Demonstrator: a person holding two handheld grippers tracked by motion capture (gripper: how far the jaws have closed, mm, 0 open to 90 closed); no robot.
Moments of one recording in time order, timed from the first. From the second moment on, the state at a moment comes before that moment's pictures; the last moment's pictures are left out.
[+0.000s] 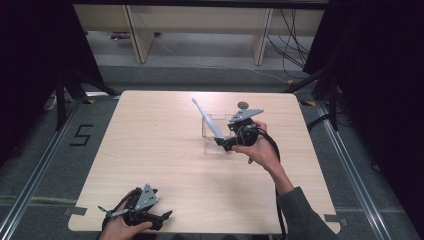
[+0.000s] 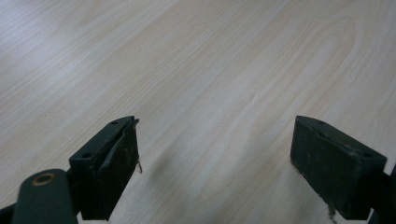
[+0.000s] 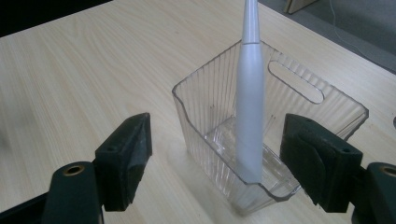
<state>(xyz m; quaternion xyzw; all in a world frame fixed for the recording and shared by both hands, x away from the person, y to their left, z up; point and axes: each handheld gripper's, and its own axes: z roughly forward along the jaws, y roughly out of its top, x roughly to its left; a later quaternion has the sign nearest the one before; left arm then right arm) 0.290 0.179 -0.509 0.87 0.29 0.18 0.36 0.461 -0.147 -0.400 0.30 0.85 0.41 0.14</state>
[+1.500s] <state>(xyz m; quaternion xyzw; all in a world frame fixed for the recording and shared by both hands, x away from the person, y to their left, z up) 0.290 0.179 -0.510 0.87 0.29 0.18 0.35 0.418 -0.179 -0.419 0.31 0.85 0.41 0.14</state>
